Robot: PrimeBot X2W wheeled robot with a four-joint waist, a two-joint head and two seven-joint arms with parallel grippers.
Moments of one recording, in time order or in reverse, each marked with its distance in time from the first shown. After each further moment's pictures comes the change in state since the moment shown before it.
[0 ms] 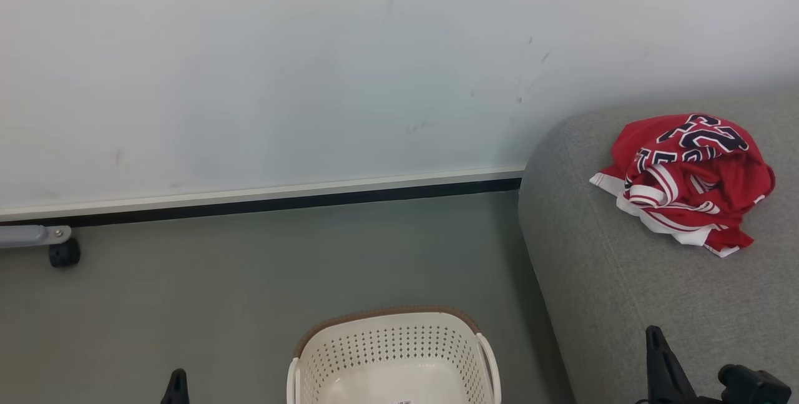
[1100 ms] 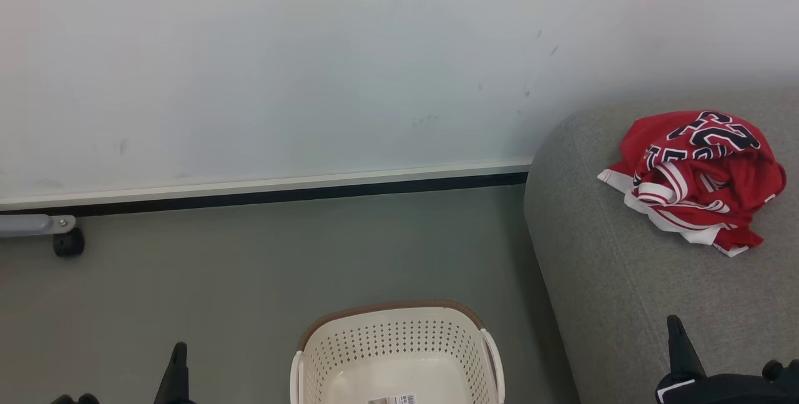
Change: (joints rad) left arm -0.091 -0.050 0.084 0.043 -0.373 -0.085 0.119; right arm -0.054 0.025 -0.114 0.040 0.485 0.077 0.123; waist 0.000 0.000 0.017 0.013
